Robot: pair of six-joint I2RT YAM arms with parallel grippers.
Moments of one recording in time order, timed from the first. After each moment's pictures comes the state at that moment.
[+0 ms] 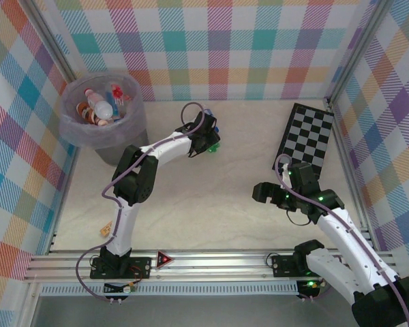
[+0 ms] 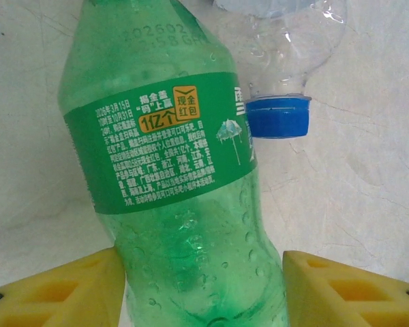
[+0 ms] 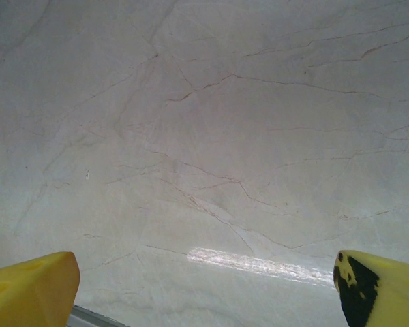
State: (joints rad) left arm -0.57 2.22 1.72 -0.39 -0.11 -1.04; right arm 0.33 0.82 0.67 -0.80 -0.29 0.54
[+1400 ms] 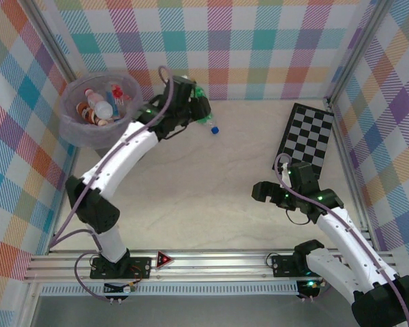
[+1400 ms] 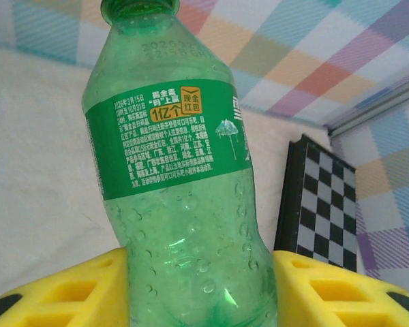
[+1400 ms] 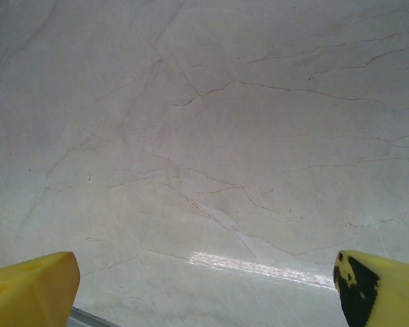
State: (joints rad) left arm -0.56 1.71 1.94 -0.78 -0.12 -0.65; right arm 0.33 0.83 0.67 -0.77 -0.30 0.54
